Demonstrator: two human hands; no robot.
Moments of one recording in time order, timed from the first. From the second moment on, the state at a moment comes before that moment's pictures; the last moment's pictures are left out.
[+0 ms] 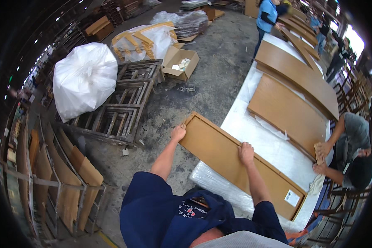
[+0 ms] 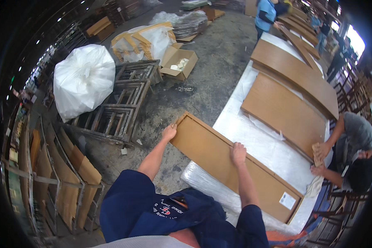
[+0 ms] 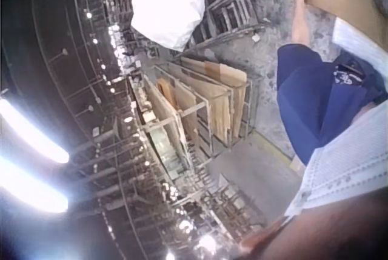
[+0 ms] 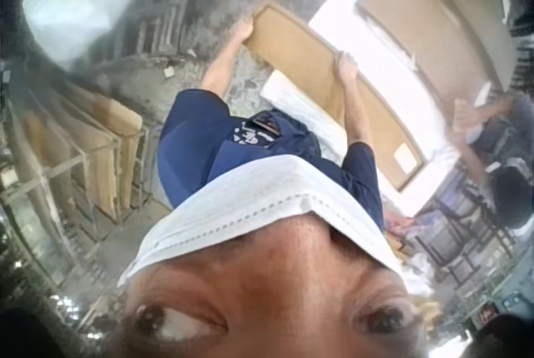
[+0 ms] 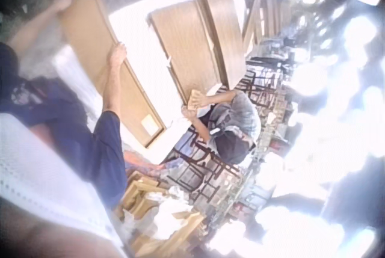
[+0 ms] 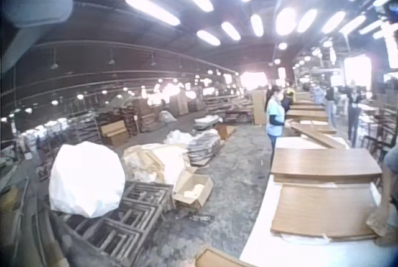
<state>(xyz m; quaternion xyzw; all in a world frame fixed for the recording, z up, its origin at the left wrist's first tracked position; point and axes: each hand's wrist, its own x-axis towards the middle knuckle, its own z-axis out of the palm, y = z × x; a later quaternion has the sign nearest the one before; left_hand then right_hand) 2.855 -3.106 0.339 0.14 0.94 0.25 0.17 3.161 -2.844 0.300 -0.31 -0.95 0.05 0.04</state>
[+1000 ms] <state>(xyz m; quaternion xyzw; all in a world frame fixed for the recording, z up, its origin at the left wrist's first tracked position) 3.289 -2.870 0.313 0.45 0.70 0.36 0.42 3.408 -2.797 0.313 -0.49 -0.79 0.21 0.29</state>
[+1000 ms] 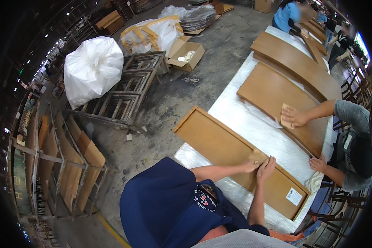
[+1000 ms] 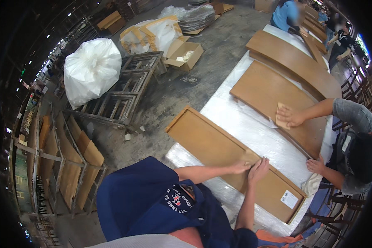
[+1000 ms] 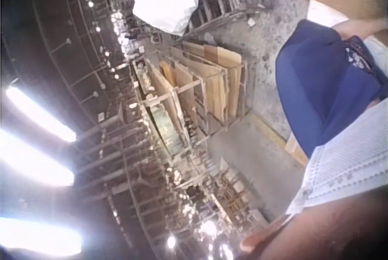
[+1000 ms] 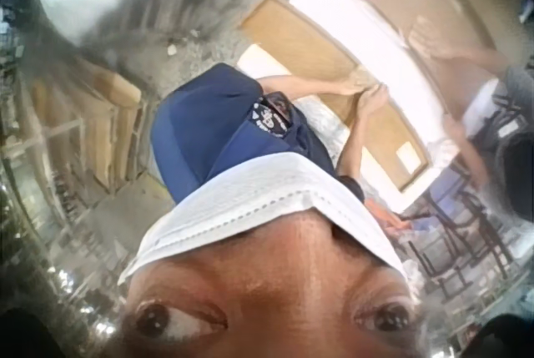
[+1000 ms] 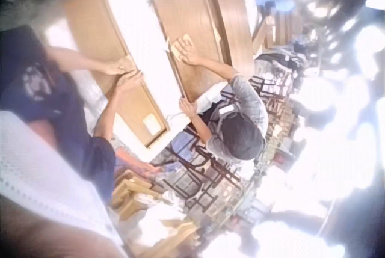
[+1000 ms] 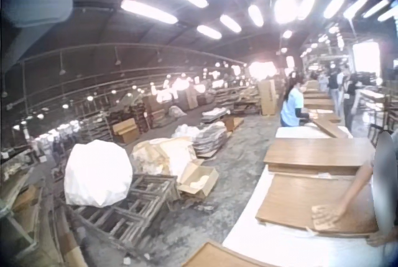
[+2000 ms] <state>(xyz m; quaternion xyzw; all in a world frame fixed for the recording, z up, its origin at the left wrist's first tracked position) 3.070 -2.967 0.328 0.69 0.70 0.20 0.02 3.260 -2.826 0.375 -0.17 -0.98 0.14 0.01</state>
